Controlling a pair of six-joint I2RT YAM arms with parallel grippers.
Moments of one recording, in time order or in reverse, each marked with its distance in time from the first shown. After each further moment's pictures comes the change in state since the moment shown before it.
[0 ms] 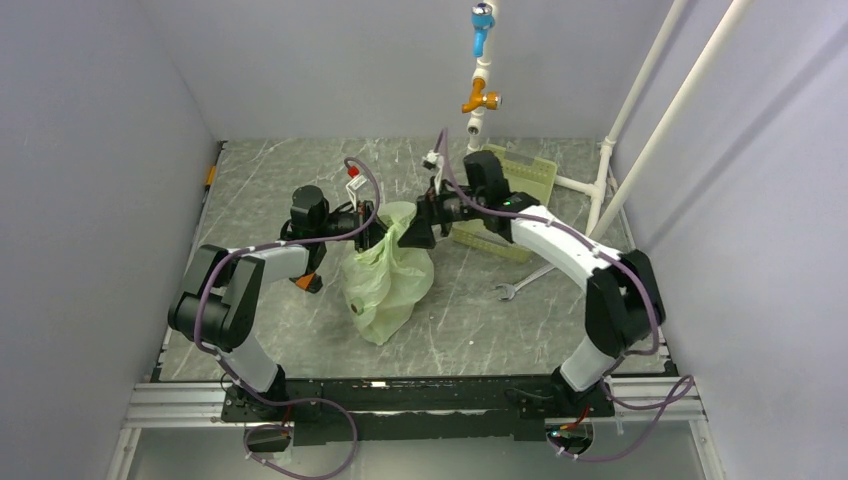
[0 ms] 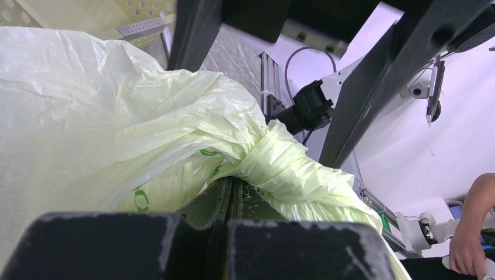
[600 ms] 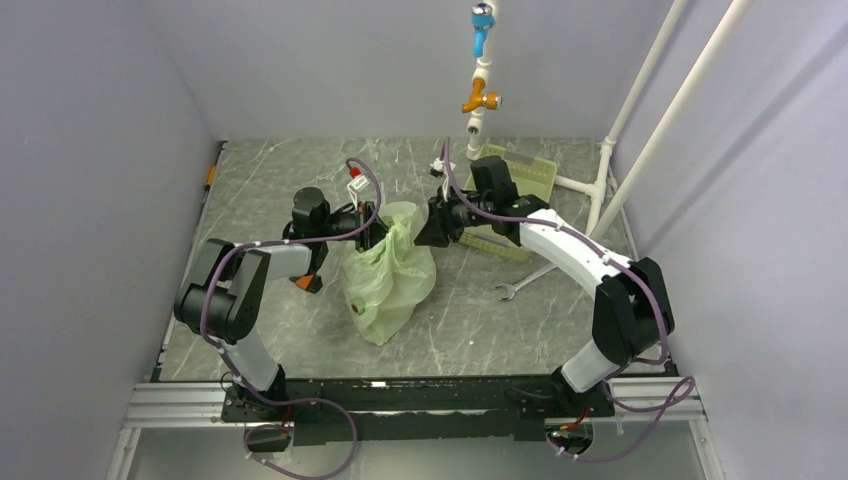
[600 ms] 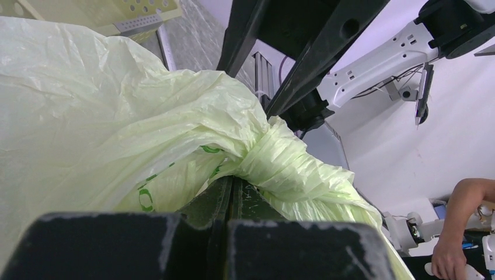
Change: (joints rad) left arm 0.001 0.050 0.000 0.090 0.015 -0.079; right arm -0.051 -0.103 -0.039 -0.173 0.095 -0.142
